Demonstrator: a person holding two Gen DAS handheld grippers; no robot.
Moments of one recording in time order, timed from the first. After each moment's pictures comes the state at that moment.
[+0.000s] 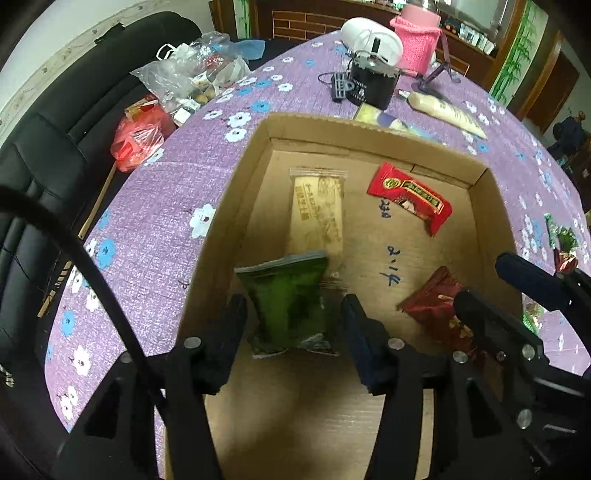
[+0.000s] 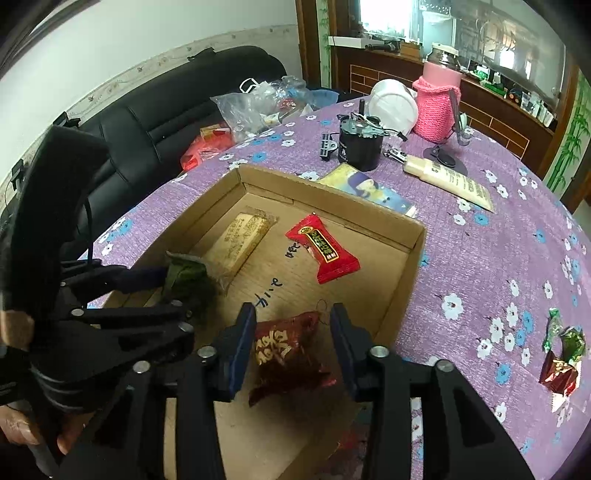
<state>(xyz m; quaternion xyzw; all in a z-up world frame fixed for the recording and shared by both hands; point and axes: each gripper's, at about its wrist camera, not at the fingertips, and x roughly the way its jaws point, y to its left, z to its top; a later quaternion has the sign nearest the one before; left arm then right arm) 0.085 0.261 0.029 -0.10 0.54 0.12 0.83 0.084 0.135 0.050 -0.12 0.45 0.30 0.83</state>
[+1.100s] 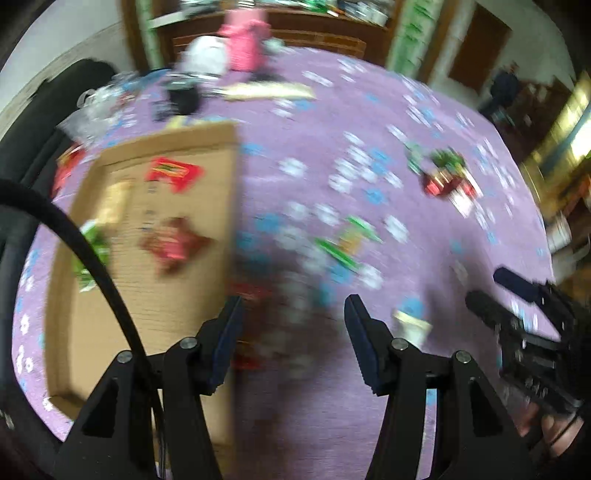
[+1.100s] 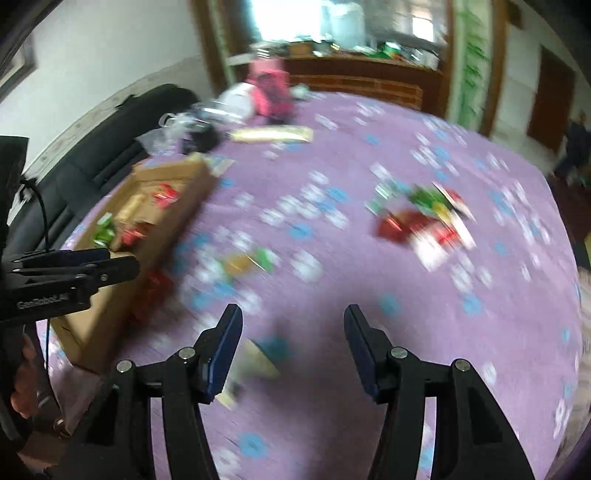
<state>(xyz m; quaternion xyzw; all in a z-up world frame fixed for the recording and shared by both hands) 0.057 0.062 0.063 -0.03 0.54 -0.02 0.84 0.026 -0.108 0.048 -0.02 0.46 0.17 0.87</state>
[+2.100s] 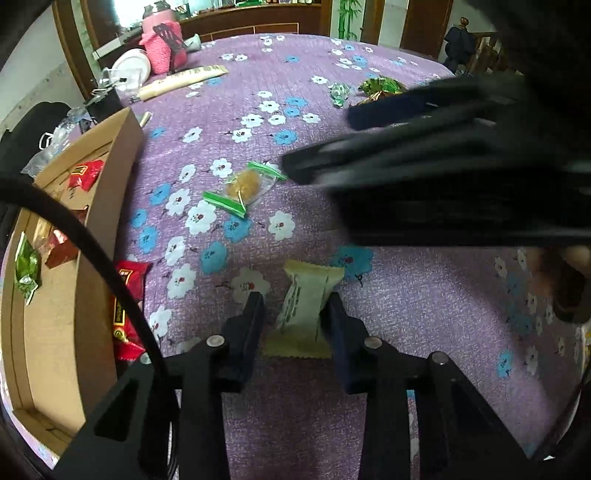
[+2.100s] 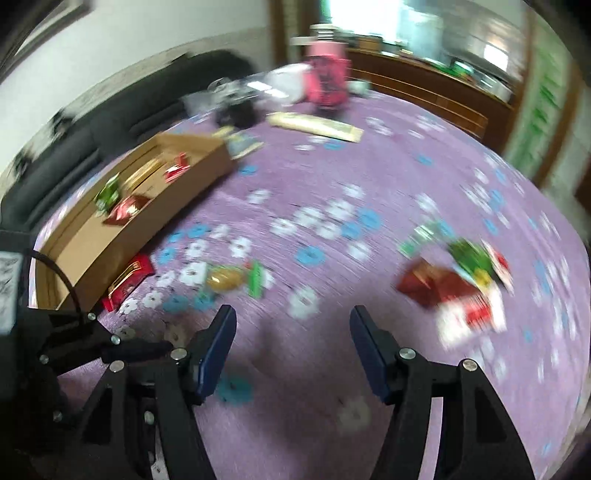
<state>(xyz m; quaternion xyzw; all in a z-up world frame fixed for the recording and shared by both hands) 0.032 0.005 0.019 0.04 0.52 -0.07 0.85 0.079 -0.055 0.031 -0.17 0.43 0.32 0.83</state>
